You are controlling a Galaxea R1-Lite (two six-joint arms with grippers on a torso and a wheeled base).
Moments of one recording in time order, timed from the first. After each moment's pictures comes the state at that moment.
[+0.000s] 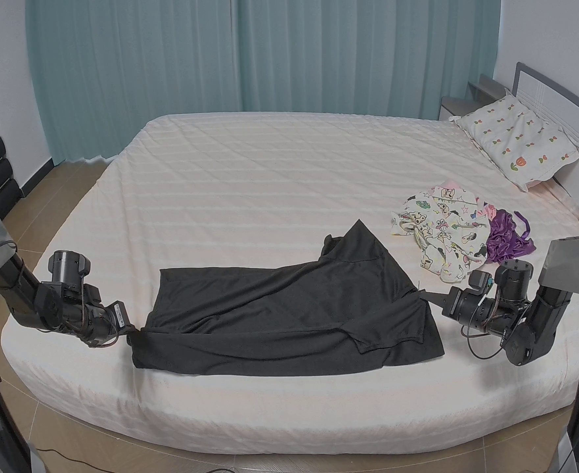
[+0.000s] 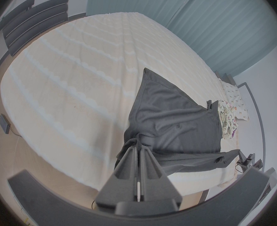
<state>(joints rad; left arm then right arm) 0.13 2.07 -0.78 -0.35 -0.29 -0.38 0.07 2.32 -0.62 -1.38 0.54 0.54</state>
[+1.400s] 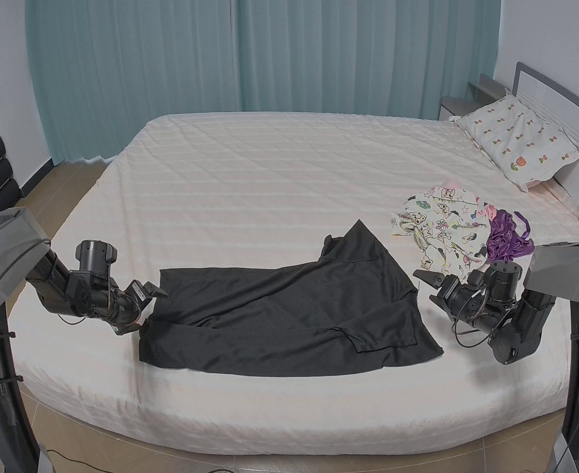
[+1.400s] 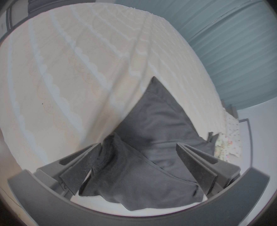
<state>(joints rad) 0.07 2.26 -1.03 -0.37 -0.25 -0.76 0.08 2.43 -0.74 -1.42 0.37 0.86</state>
